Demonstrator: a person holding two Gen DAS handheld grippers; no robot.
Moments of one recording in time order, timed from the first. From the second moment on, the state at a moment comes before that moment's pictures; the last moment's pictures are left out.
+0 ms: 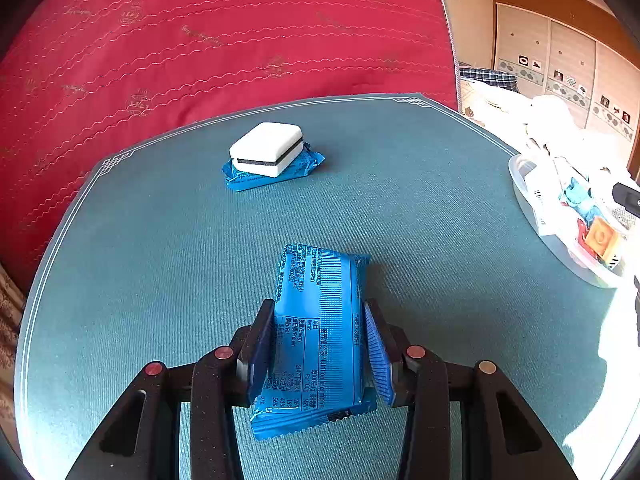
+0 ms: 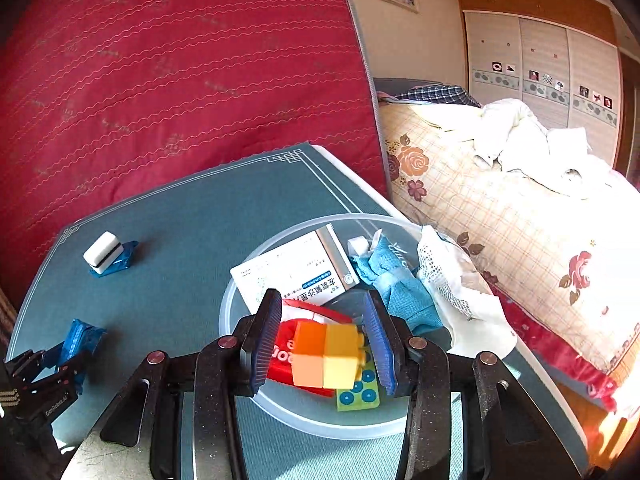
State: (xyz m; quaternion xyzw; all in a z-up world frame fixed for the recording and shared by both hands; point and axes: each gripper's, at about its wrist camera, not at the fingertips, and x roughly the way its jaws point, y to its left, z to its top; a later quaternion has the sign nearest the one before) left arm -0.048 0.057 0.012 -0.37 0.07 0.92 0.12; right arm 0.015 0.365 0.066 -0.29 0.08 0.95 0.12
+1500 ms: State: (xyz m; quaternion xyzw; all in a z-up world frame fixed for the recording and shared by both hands) left arm -0.042 0.174 0.059 -0.37 0.06 0.89 0.26; right arm 0.029 0.420 0.080 -0.27 0.06 0.95 0.12
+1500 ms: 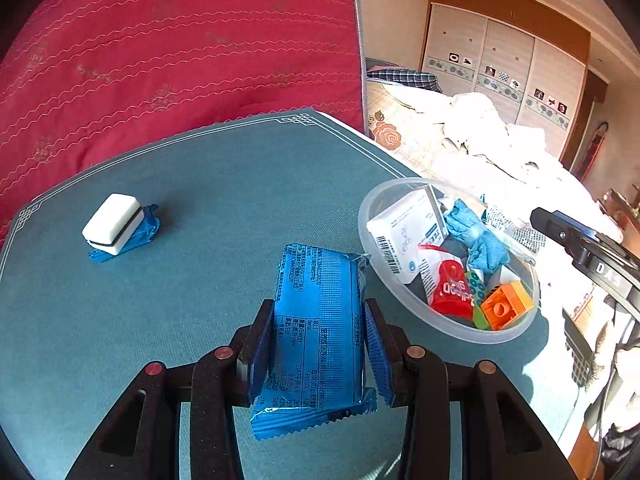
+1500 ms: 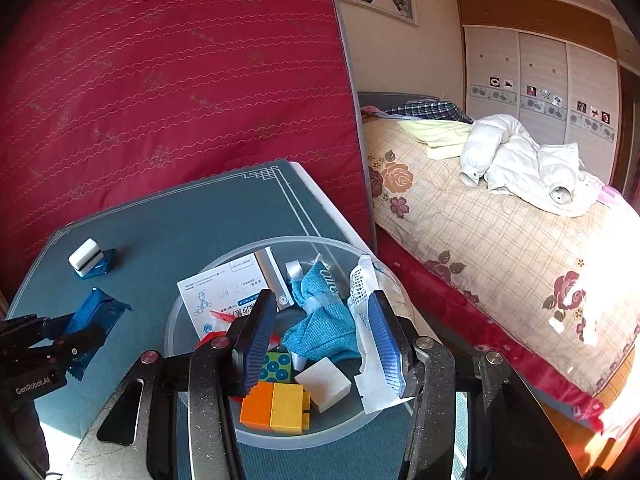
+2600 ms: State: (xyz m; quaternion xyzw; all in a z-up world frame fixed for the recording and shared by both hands) left arm -0.058 0.256 0.071 -0.34 0.06 0.89 0.30; right arm 0.042 0.452 0.097 -0.21 0.14 0.96 0.08
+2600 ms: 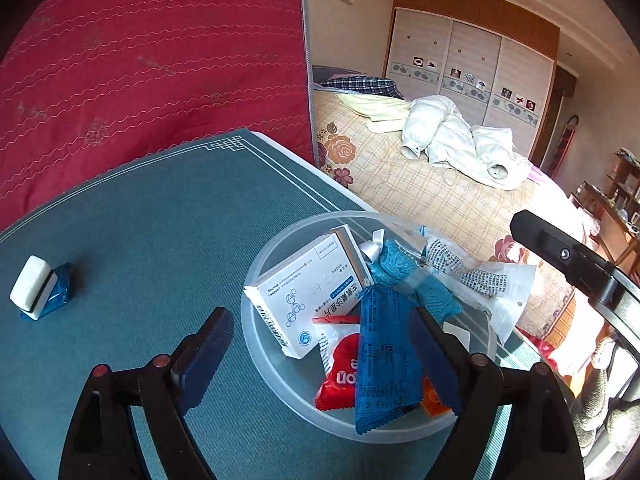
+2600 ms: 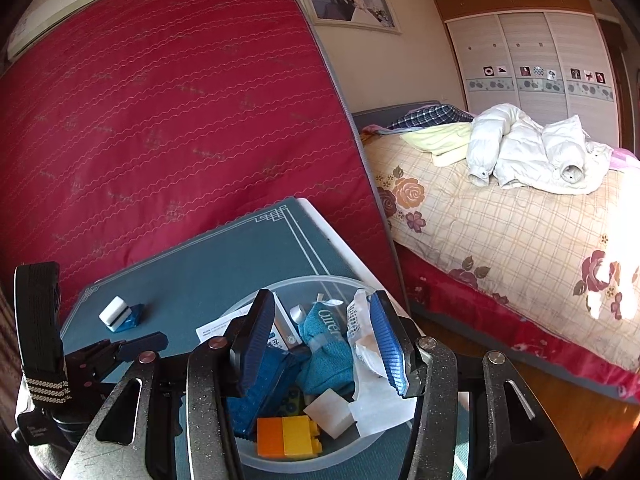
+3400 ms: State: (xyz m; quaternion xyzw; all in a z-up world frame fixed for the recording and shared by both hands) left arm -0.079 0.145 0.058 -0.33 0.06 0.93 0.15; right arm 0.016 0.342 0.080 -0.25 0.08 0.97 0.00
